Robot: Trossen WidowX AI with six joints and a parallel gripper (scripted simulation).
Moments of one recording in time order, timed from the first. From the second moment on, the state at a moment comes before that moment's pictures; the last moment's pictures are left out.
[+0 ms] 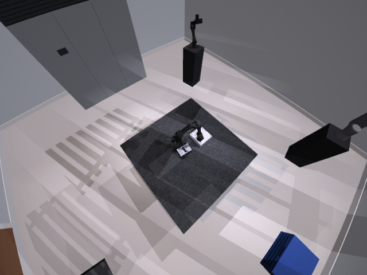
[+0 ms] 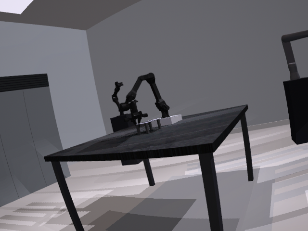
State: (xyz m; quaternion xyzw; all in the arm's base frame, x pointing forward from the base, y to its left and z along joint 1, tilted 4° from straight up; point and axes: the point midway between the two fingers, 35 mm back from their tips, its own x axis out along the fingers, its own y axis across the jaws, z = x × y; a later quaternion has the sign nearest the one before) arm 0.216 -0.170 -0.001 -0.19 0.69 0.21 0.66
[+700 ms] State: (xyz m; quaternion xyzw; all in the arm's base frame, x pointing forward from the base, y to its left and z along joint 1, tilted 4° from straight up) arm 0.224 -0.172 0.088 -0.20 0.69 0.21 0.66
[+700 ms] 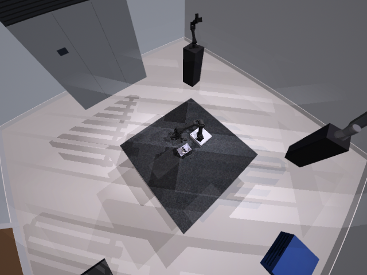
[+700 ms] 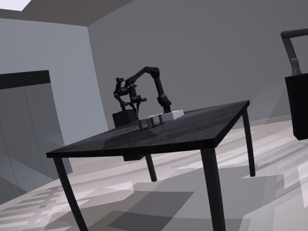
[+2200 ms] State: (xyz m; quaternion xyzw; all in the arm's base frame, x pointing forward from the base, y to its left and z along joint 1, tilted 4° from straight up) arm 0.269 -0.047 0.100 0.09 0.71 -0.09 0.69
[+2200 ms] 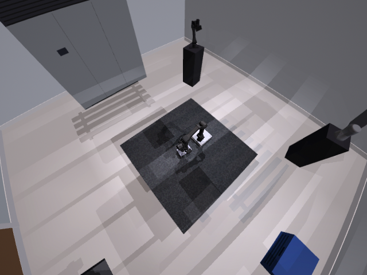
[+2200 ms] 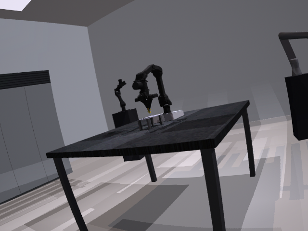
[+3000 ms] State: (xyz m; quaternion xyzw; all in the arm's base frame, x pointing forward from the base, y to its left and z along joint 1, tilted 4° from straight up) arm 0.269 -0.039 0.086 0.11 0.71 -0.10 0.69
